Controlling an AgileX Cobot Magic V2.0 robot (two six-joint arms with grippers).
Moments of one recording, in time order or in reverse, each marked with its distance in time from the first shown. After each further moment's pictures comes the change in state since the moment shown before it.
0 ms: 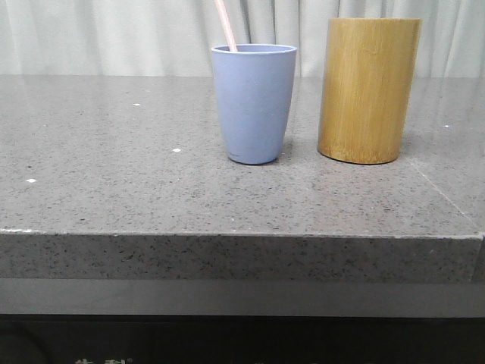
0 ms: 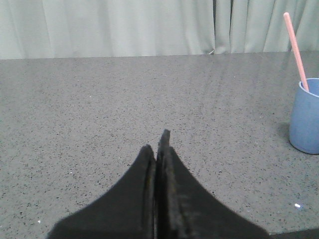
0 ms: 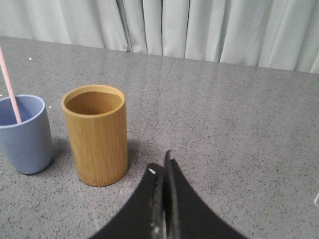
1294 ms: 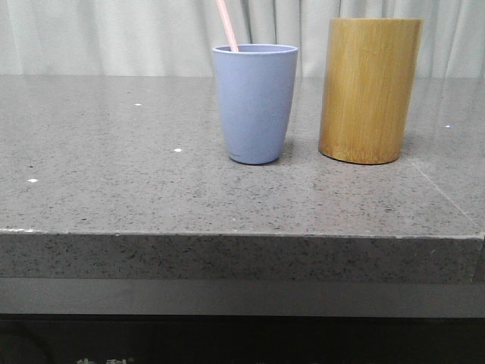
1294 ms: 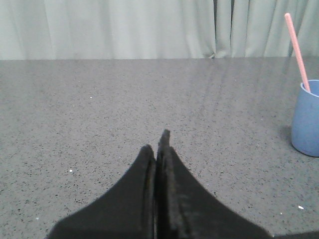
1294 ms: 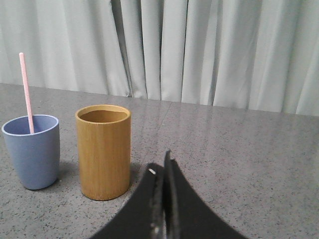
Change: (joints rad) left arm 0.025 -0.076 0.085 -0.017 -0.055 0.000; right arm 0.000 -0.376 0.207 0.010 -0.061 0.000
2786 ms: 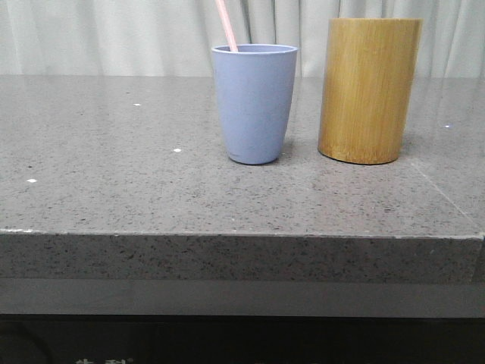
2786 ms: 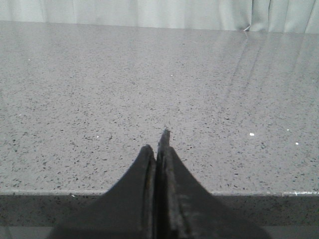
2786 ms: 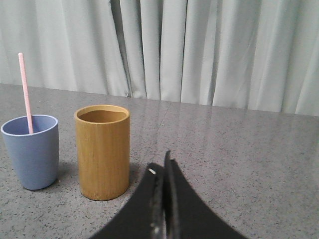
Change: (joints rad) left arm 0.054 -0.065 0.404 -0.014 -0.321 0.000; right arm 0.000 0.000 0.000 0.000 -0.002 0.000
